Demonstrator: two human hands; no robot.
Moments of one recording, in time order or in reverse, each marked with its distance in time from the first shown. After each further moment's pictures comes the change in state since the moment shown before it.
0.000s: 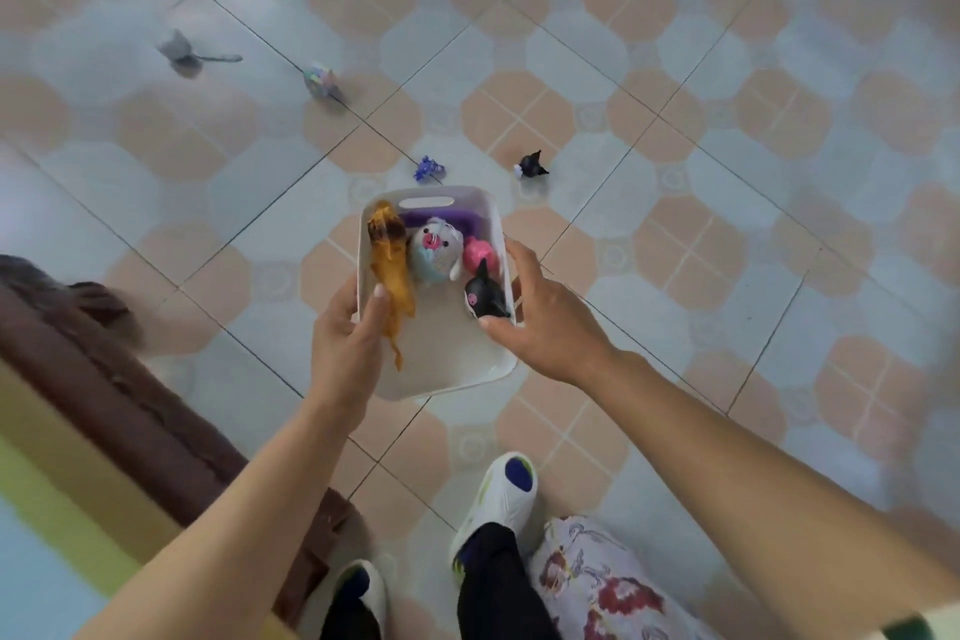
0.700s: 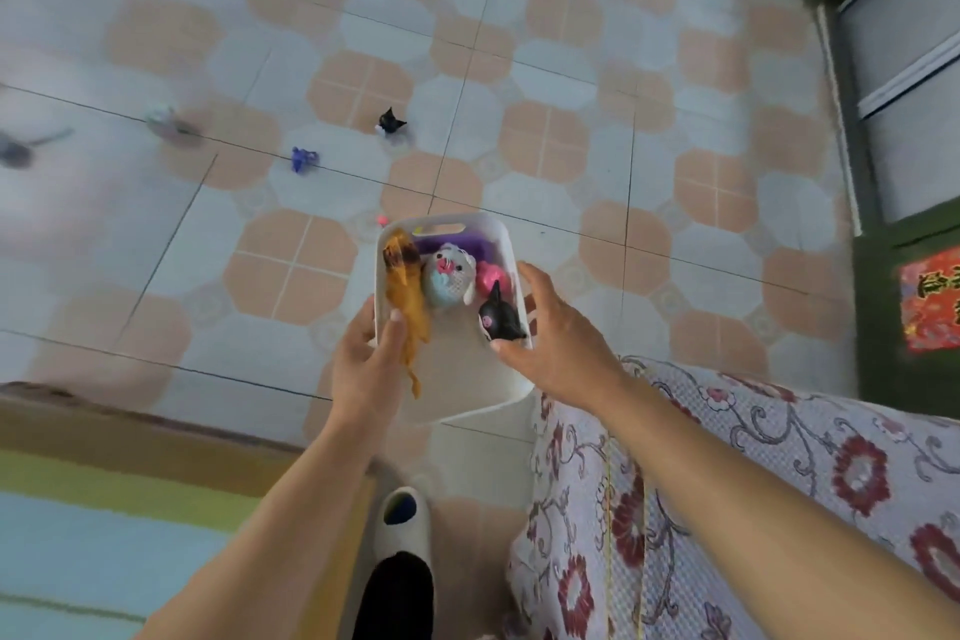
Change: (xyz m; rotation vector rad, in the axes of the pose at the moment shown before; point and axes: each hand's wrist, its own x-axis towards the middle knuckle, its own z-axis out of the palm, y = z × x) left_hand -0.219 -0.045 -0.067 0.179 -0.430 0.044; right_hand -0.307 -0.042 0.096 0.128 0.337 0.368
